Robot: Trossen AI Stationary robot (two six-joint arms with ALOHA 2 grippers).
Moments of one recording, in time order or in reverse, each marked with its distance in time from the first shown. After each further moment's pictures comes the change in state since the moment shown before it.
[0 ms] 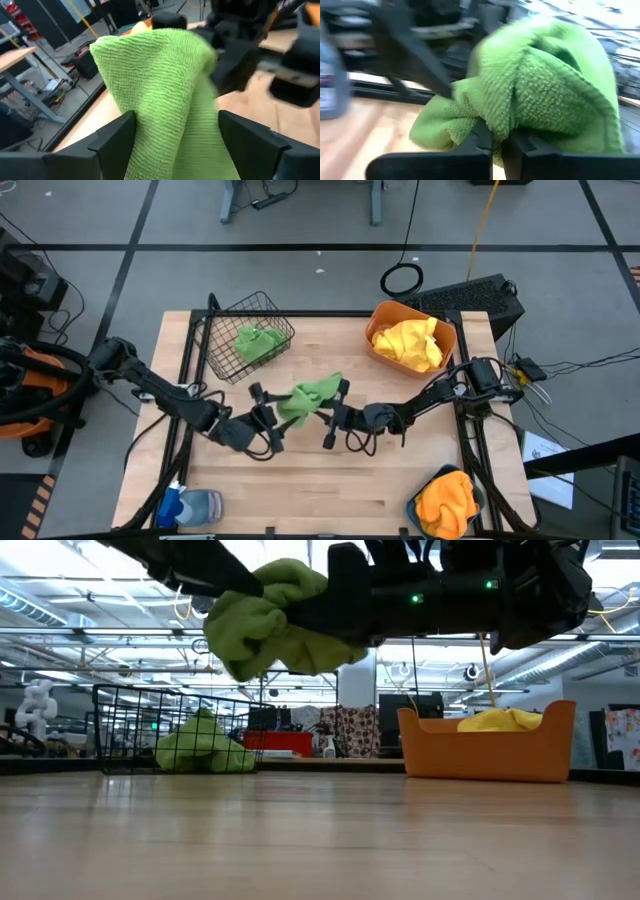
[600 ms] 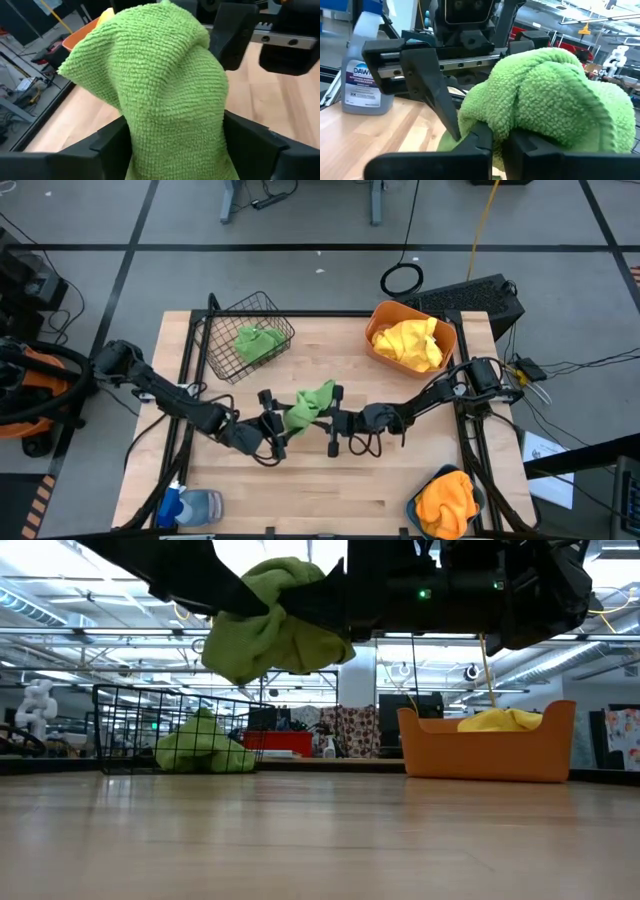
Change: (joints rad) left arm 0.014 0.076 0.000 0.012 0.137 -0.008; right arm -0.001 -0.002 0.000 0.000 -0.186 0.002
